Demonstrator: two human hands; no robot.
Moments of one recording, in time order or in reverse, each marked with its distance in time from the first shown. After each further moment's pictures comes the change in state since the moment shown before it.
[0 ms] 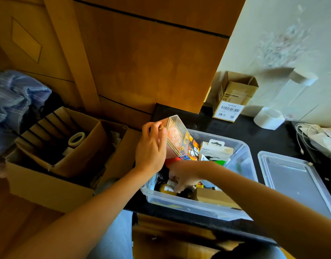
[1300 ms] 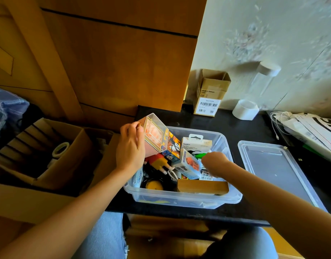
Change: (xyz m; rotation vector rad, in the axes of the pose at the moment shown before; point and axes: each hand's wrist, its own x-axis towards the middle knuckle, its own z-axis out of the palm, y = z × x) left_hand -0.001 0.004 -0.003 0.017 -0.056 -0.062; right_hand -0.048 0.109 0.069 -0.341 0.267 0.572
